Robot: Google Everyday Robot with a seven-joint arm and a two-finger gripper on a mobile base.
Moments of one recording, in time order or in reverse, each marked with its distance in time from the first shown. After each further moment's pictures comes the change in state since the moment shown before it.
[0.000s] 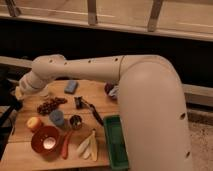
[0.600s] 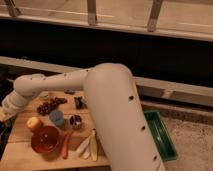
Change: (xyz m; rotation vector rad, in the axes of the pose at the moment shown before) arm 0.031 0.035 0.098 -0.109 0.116 -0.028
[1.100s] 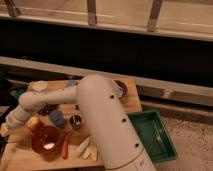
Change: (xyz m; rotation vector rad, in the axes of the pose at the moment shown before) arm 0.052 -0.012 0.109 -0.142 0.094 0.050
